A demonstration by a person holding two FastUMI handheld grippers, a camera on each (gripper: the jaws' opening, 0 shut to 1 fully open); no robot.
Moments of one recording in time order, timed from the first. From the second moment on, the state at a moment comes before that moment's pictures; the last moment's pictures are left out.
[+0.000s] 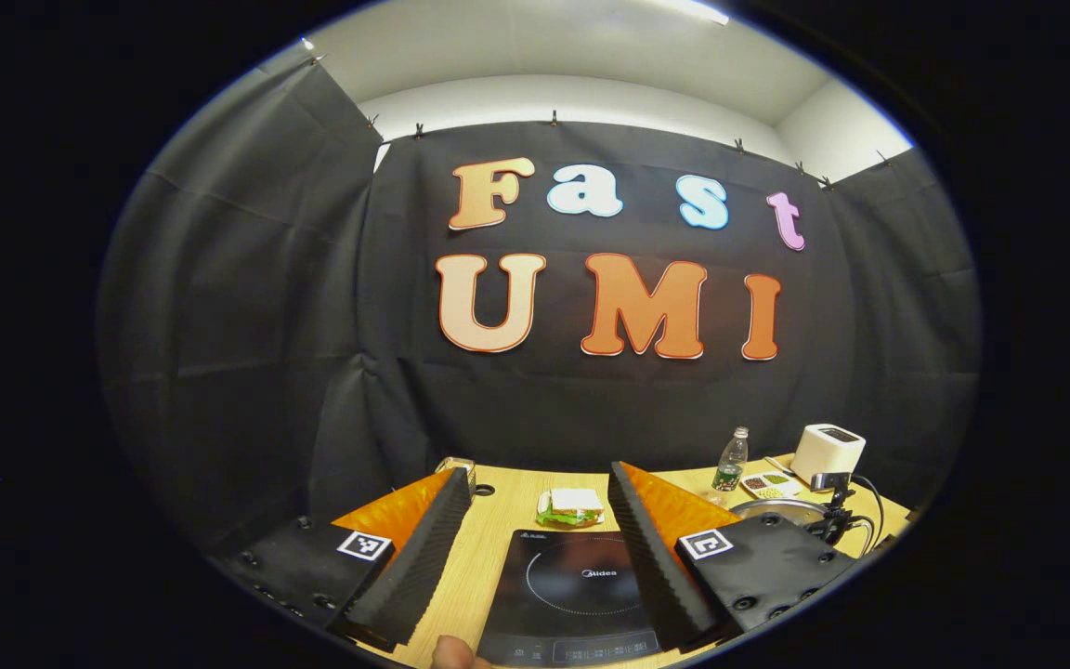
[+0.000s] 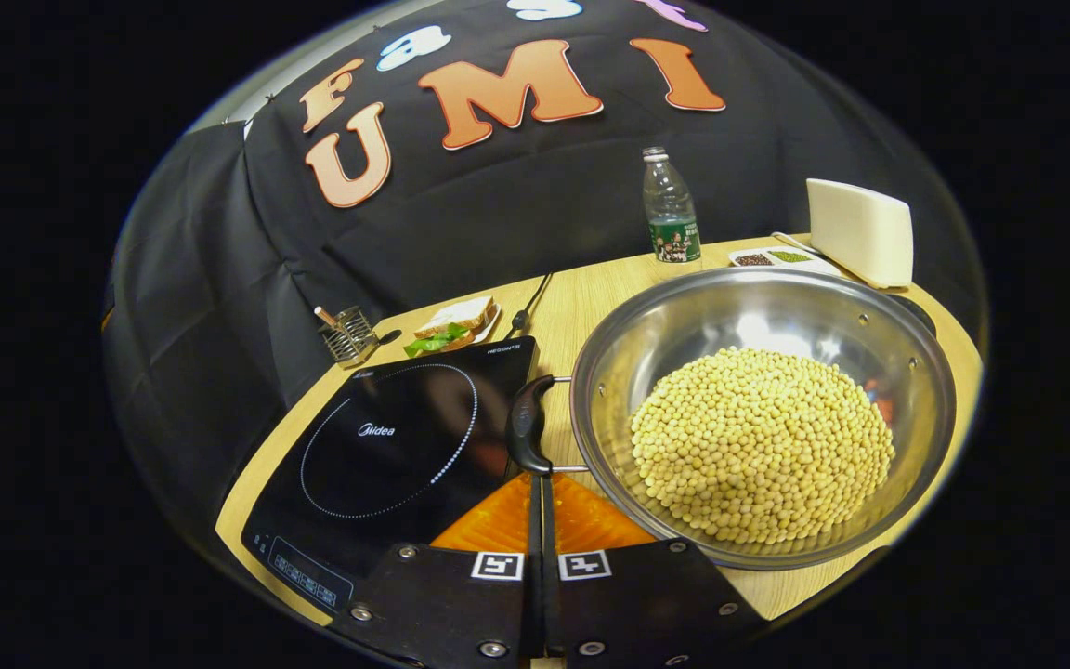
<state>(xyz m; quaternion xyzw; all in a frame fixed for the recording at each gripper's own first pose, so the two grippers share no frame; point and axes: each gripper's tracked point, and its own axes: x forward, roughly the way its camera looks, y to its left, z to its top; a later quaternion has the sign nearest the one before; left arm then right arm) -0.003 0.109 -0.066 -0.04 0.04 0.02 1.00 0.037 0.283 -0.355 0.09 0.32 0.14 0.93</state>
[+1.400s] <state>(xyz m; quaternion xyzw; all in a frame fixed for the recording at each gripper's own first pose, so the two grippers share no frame) 0.035 -0.075 -0.098 -0.06 0.05 -0.09 0.99 0.029 0.091 -0.195 0.04 0.16 0.08 0.98</state>
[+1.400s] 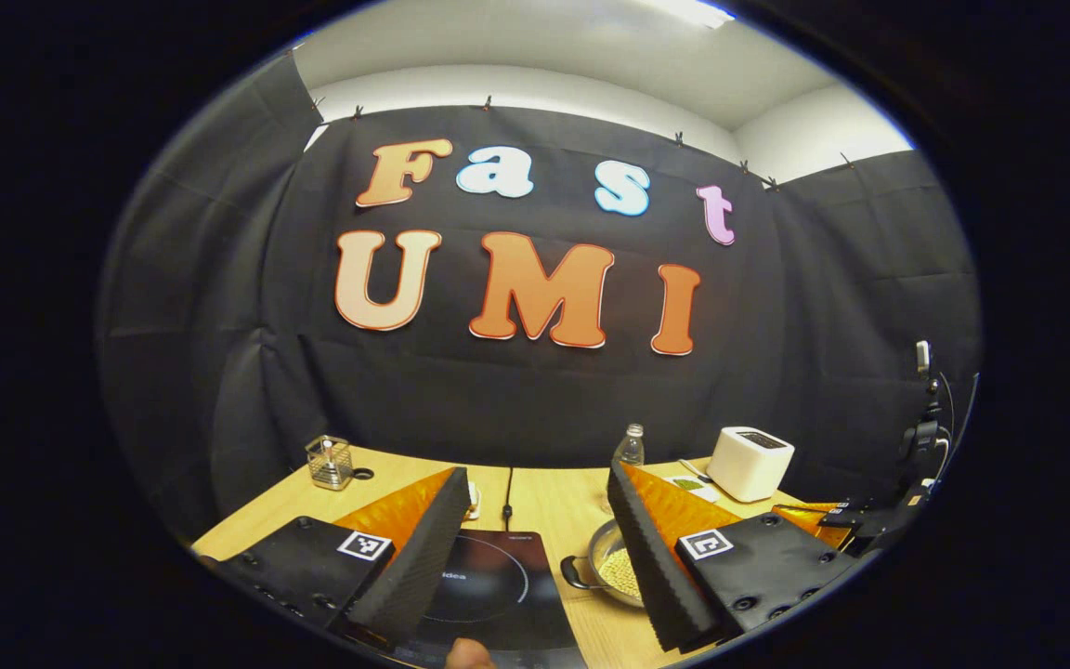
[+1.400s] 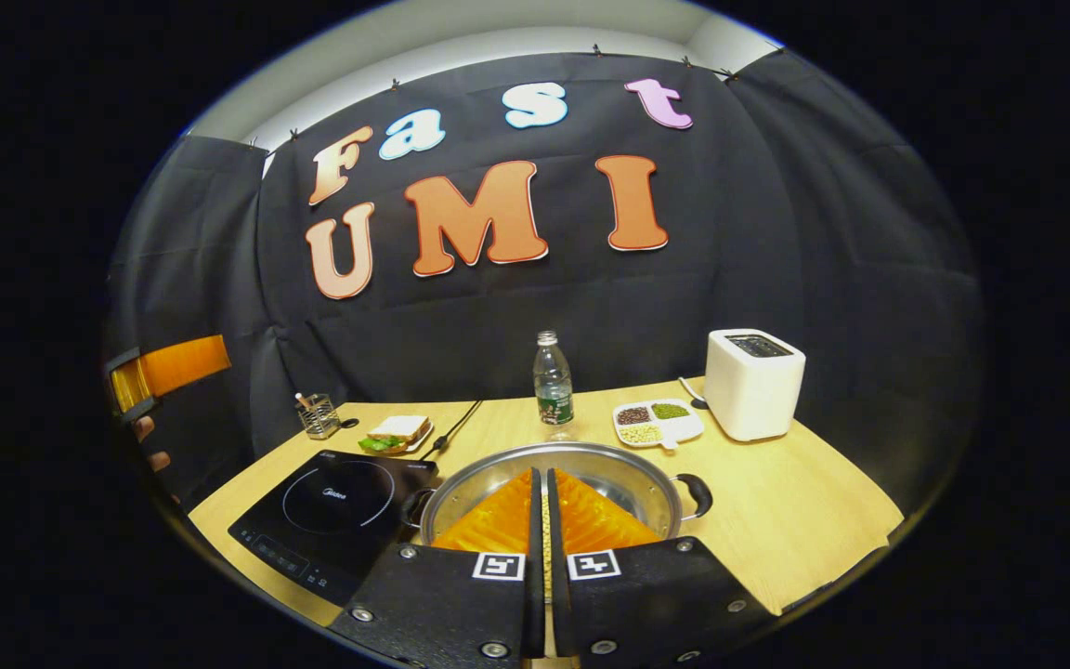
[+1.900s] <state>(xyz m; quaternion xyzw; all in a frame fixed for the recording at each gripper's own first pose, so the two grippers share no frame) 0.064 -0.141 -0.173 -0.06 0.13 -0.12 0.98 0.048 0.032 -0.211 0.06 0.17 0.04 0.98</state>
